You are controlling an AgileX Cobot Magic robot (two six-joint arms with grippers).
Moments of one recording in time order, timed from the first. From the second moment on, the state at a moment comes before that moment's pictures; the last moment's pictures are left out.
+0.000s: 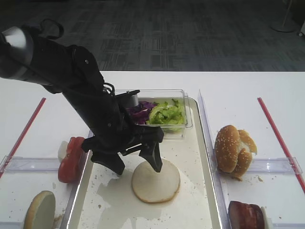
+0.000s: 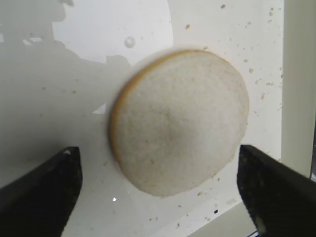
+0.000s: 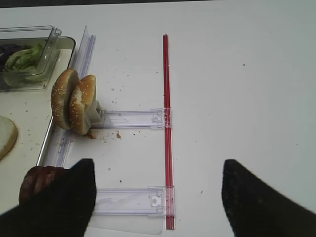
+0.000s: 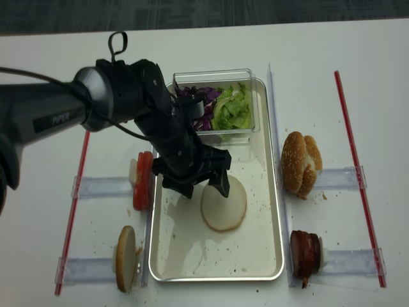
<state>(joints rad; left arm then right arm) -0.52 1.90 -1.19 -0.58 0.87 0.08 0.02 -0.02 -0.48 0.04 1.13 0.03</state>
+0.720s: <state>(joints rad) -0.52 1.79 -1.19 -0.58 0.87 0.07 0.02 -0.02 -0.48 0.04 1.13 0.03</state>
